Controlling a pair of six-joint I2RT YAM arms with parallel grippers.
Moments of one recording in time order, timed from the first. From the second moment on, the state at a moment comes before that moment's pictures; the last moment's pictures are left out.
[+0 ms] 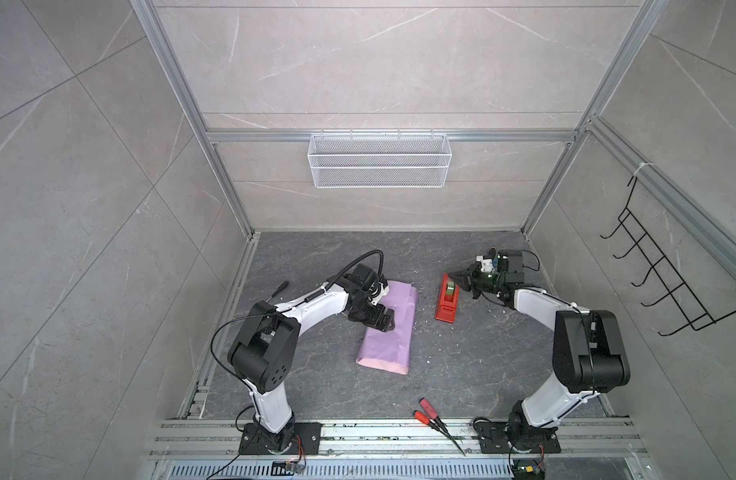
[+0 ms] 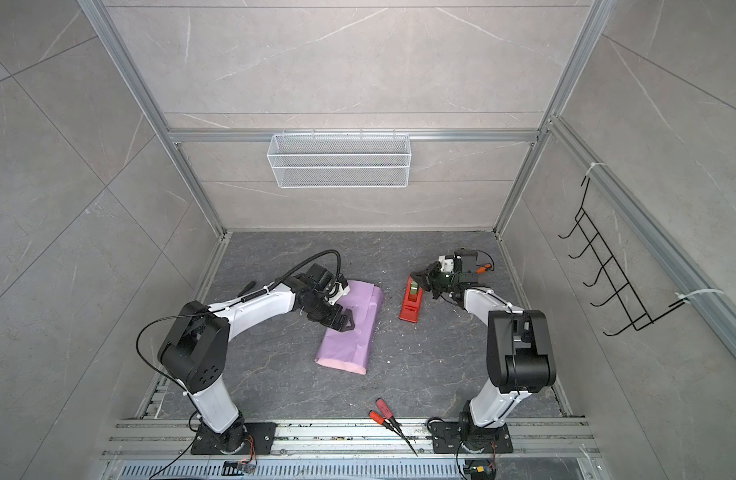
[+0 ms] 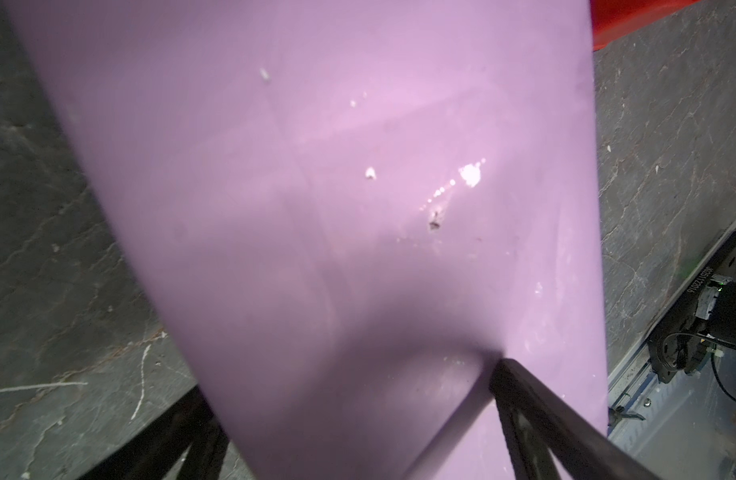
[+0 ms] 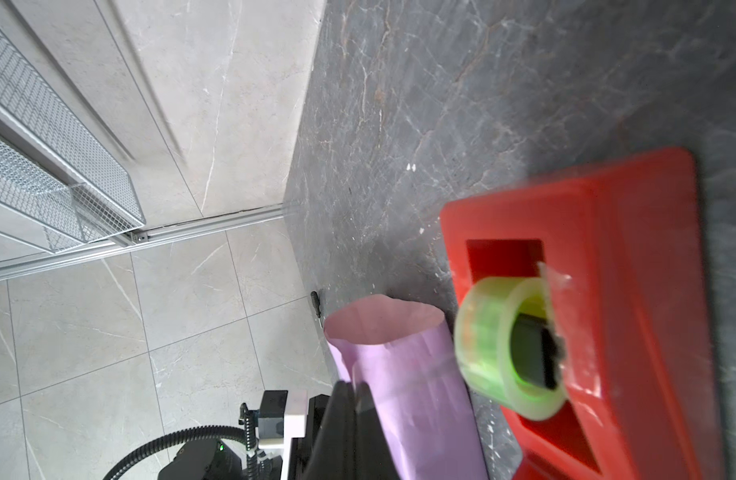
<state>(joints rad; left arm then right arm) -0.61 1.78 1.21 -0.66 0.35 -0.12 0.00 1.67 0.97 0.06 -0.79 1.09</state>
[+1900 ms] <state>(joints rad) -0.61 1.78 1.21 -0.66 0.35 -0.12 0.09 1.44 0.55 -0.04 -0.77 0.97</state>
